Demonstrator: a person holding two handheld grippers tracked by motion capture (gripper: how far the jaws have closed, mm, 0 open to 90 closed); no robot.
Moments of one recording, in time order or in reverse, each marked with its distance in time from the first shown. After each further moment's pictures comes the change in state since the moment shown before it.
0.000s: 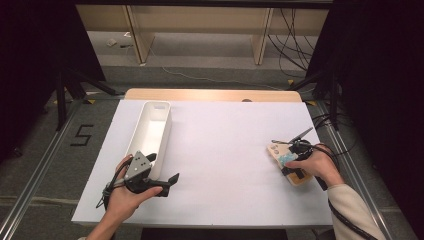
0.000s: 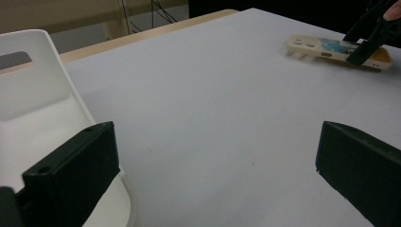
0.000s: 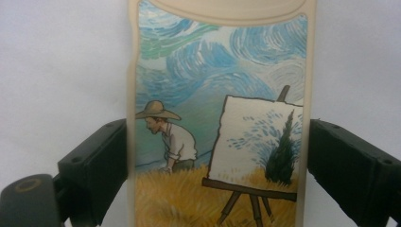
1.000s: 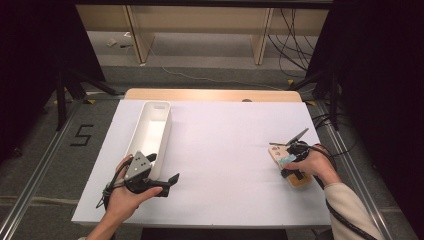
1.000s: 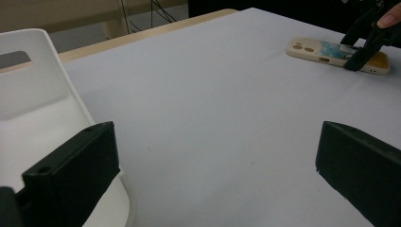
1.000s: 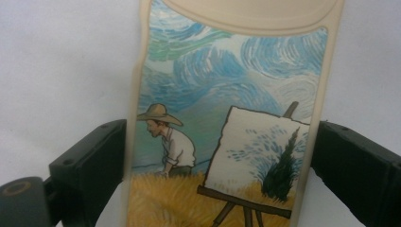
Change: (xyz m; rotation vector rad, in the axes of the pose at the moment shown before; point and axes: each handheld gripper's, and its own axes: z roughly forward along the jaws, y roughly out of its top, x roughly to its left) left arm 0.000 0.000 0.000 0.001 -0.001 -0.002; right arm -0.001 0.004 0.012 0.067 -0.002 -0.031
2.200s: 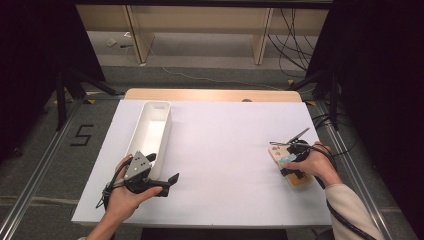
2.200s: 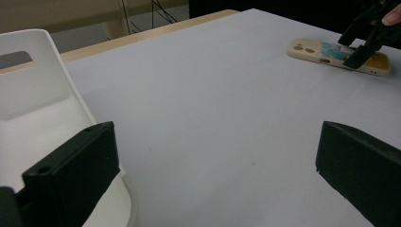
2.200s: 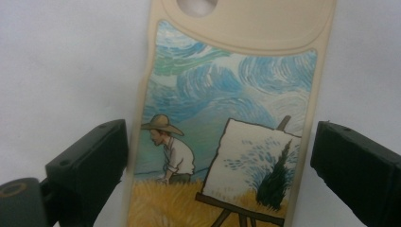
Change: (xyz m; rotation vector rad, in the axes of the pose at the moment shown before) left arm 0.000 0.000 0.000 -0.002 0.002 -0.002; right arm 0.000 -0.001 -0.003 -0.058 -0.014 -0.035
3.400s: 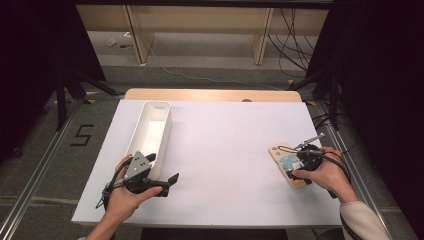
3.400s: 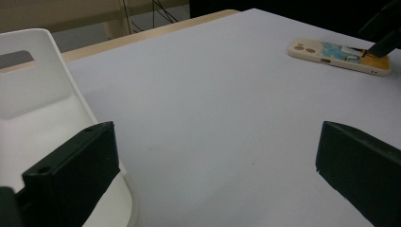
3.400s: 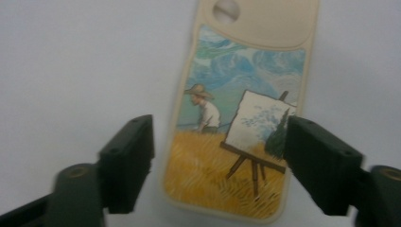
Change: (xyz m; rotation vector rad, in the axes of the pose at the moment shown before) left arm 0.000 0.000 0.000 0.001 0.003 -0.002; right arm 0.010 -0.032 -0.035 -0.163 0.007 -0.038
